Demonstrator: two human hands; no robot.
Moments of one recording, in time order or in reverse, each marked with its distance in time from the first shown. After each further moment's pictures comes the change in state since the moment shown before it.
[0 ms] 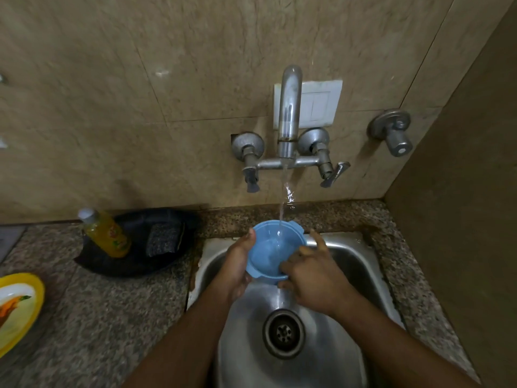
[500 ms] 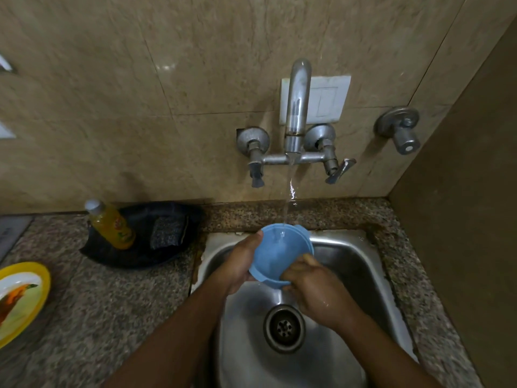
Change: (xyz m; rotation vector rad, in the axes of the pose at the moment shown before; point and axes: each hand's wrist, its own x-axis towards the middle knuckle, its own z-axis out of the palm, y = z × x) left_hand -0.003 0.001 -0.005 0.247 0.023 -0.115; right_hand -0.023 -0.014 0.018 0.383 0.065 0.024
